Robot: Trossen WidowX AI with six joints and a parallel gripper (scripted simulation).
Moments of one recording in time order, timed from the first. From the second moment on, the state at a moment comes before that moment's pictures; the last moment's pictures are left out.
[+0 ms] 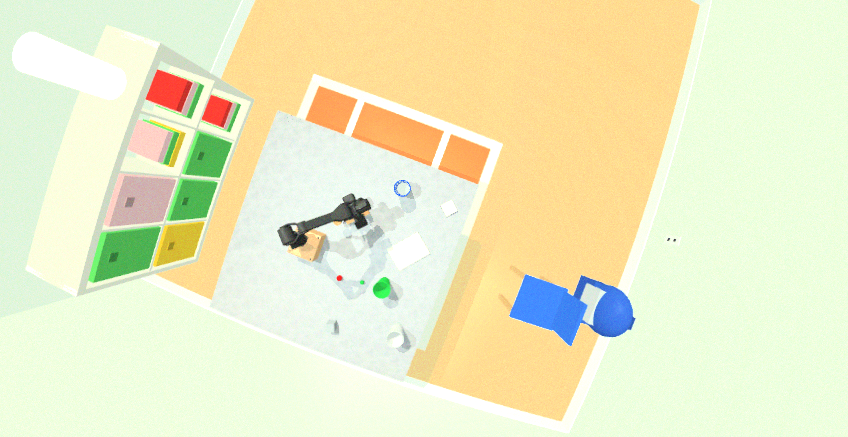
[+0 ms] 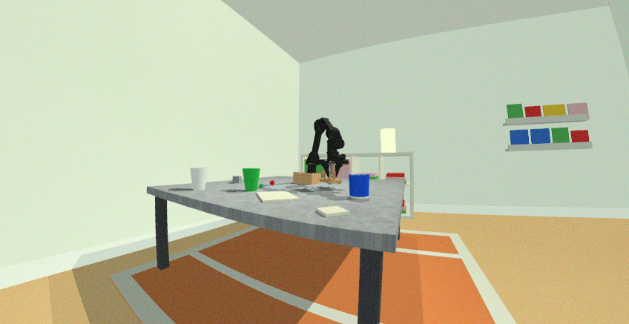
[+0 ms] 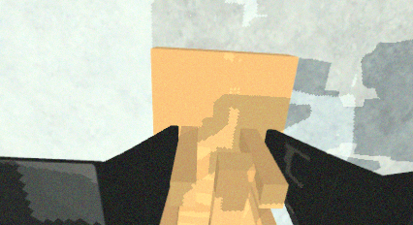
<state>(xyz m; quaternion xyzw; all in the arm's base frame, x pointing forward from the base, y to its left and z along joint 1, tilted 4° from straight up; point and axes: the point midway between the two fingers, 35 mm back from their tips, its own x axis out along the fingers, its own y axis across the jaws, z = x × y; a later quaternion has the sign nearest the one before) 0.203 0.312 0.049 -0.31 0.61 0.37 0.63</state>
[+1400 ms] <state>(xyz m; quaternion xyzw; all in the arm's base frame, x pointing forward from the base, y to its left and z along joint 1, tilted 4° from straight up) 0.201 0.314 0.016 -0.31 0.61 0.37 0.62</state>
